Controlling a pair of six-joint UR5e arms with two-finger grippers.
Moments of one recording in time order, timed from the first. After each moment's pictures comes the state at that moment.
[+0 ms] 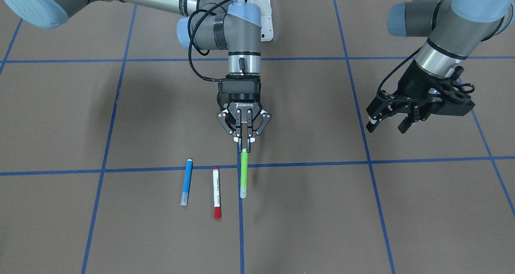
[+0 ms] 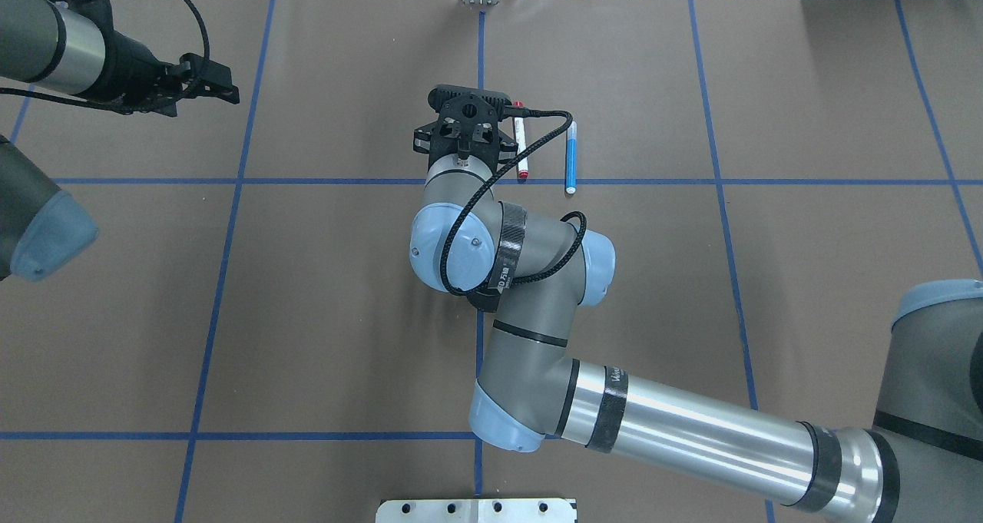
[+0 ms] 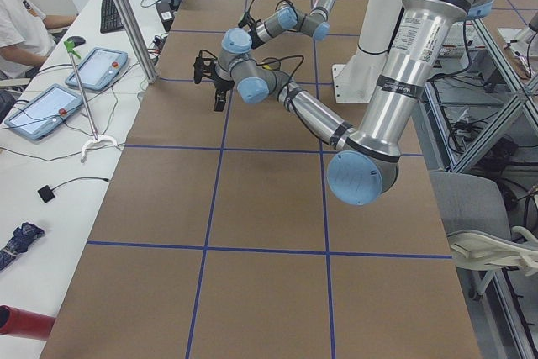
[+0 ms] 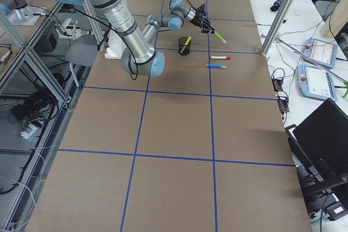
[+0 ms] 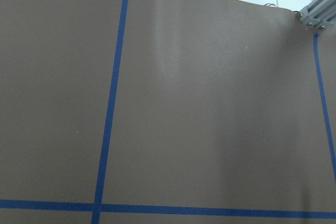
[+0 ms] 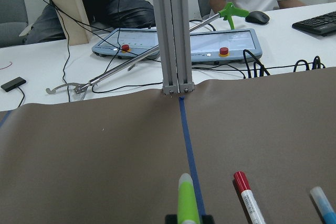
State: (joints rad) left arm -0.98 -1.90 -1.82 -1.98 -2.05 -1.10; right arm 0.41 -0.69 1.37 -1.25 0.91 1.37
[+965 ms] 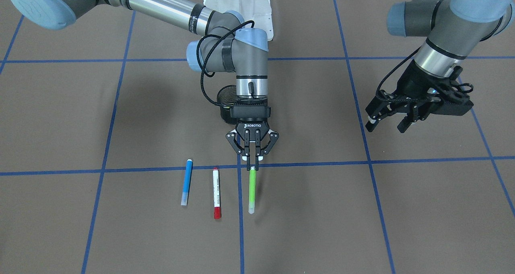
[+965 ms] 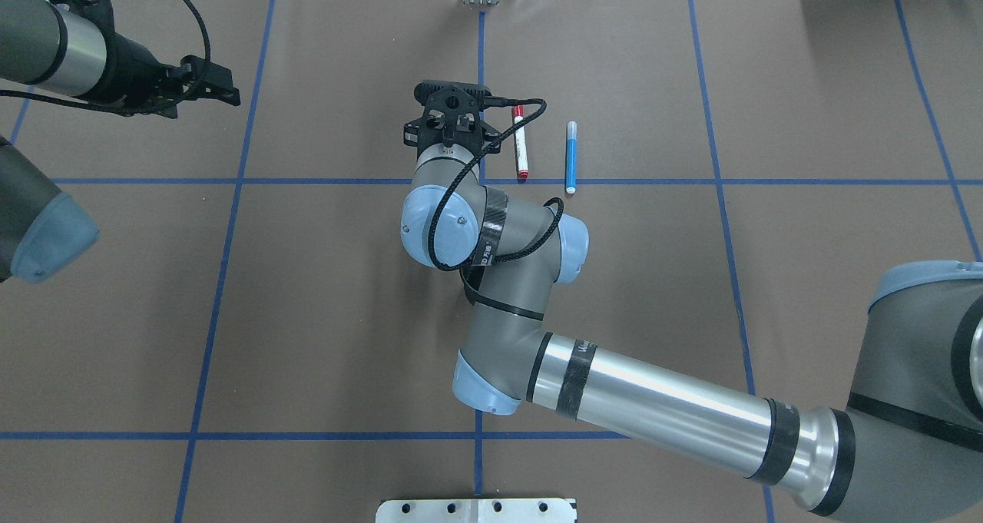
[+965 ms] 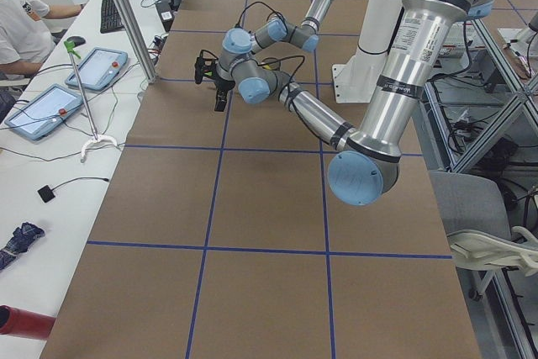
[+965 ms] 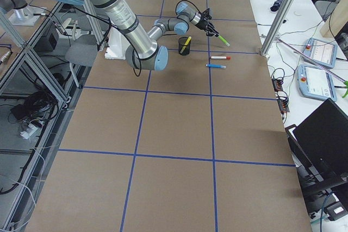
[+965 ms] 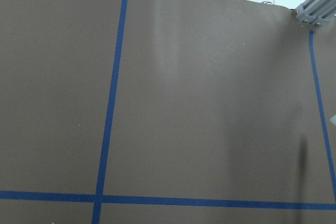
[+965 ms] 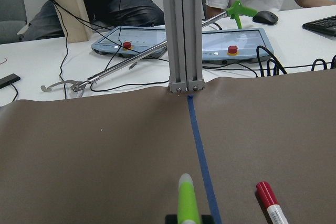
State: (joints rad) left arm -0.98 -1.90 -1.82 -1.98 -2.04 -1.10; right arm 0.43 -0.61 1.17 -1.12 0.95 1.29
